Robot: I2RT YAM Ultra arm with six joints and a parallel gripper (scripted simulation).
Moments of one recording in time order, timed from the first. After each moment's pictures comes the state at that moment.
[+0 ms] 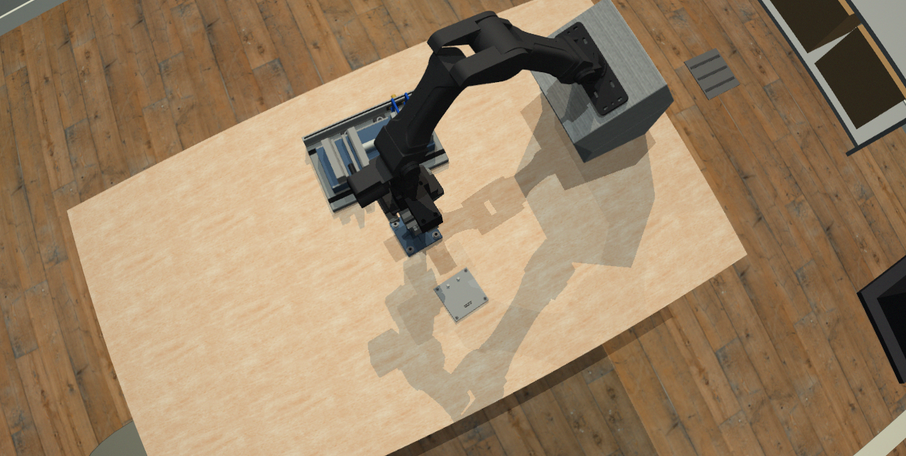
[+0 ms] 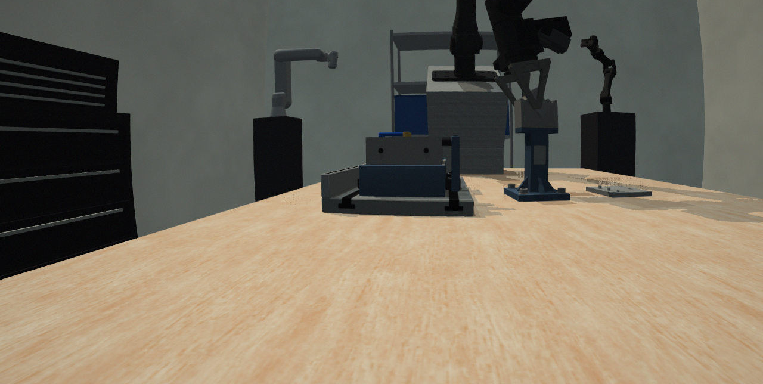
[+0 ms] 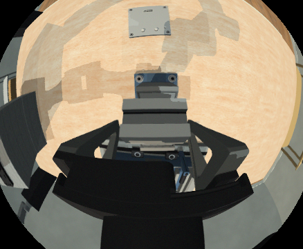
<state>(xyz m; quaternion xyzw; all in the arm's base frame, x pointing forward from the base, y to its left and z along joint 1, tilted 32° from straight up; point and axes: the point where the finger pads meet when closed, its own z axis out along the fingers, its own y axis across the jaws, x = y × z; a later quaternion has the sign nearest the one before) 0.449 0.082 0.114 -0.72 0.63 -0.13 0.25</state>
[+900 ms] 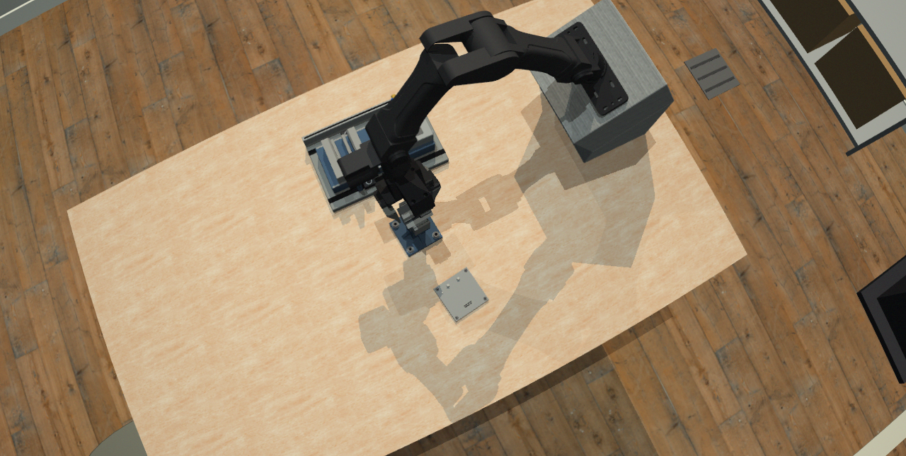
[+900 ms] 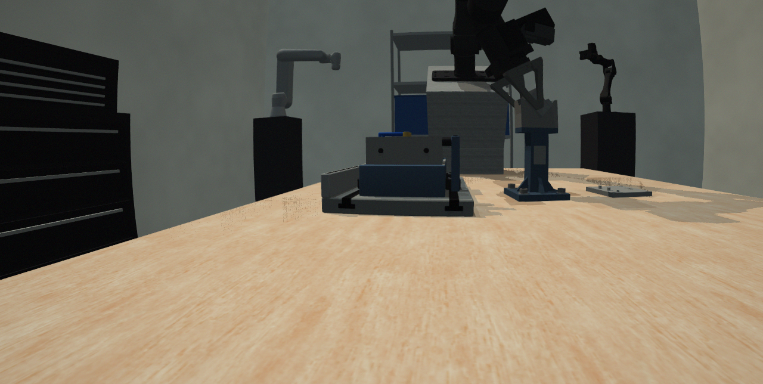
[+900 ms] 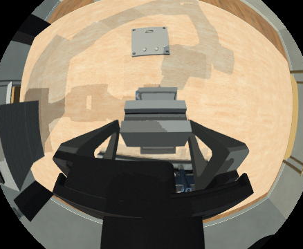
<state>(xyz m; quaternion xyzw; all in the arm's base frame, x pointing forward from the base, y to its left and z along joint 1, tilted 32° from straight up) 0.448 0.085 0.113 -0.74 0.59 -0.04 0.32</state>
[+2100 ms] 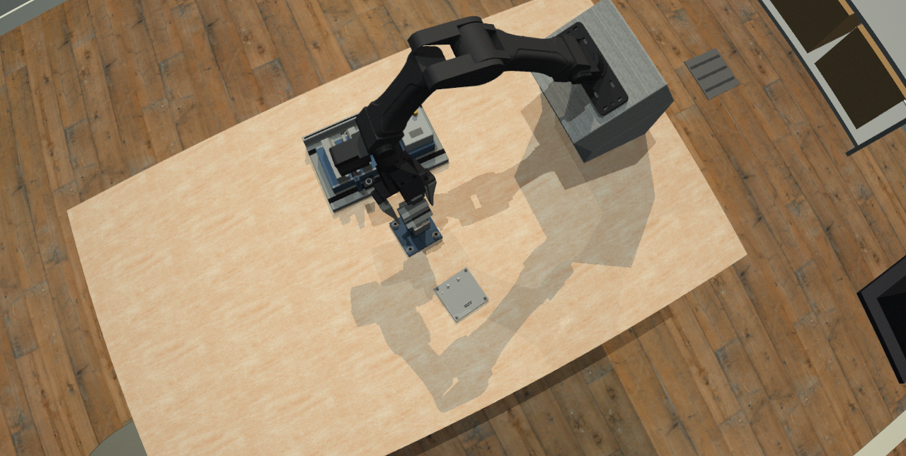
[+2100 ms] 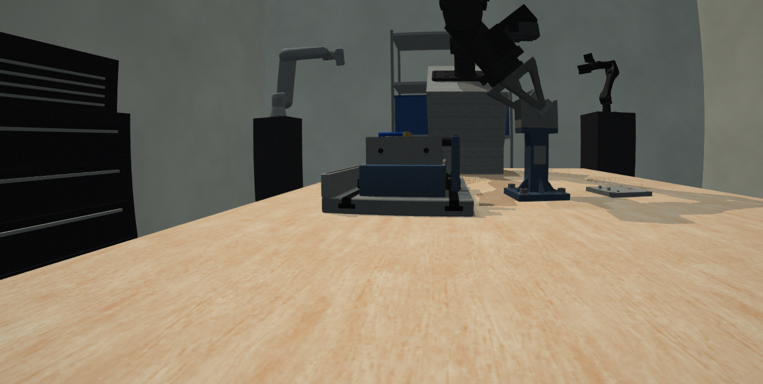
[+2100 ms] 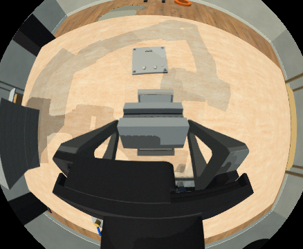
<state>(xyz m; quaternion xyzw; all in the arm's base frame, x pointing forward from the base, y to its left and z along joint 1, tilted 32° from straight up) 0.451 0.087 0.114 -0.74 0.55 0.05 0.39</state>
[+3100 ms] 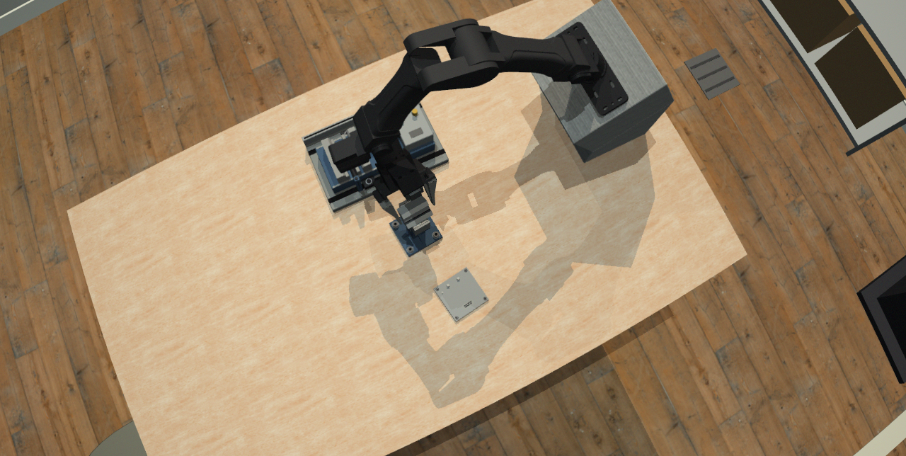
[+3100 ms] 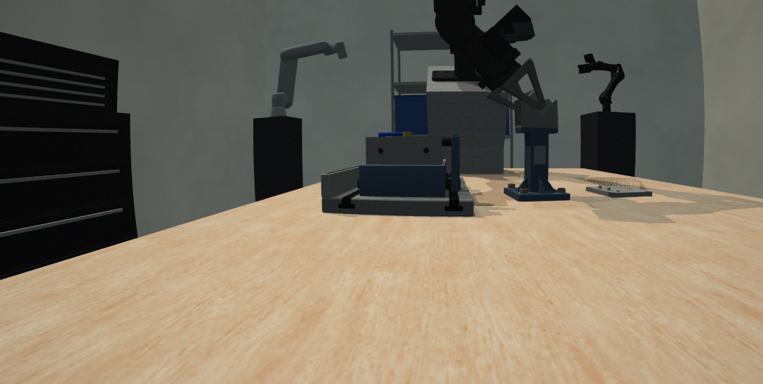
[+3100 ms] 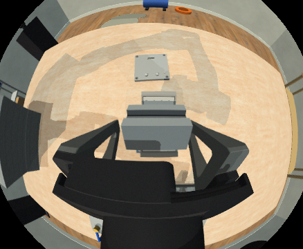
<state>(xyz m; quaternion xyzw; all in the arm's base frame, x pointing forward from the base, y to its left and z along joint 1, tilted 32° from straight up) 0.447 0.089 0.112 -0.74 0.53 0.08 0.41</state>
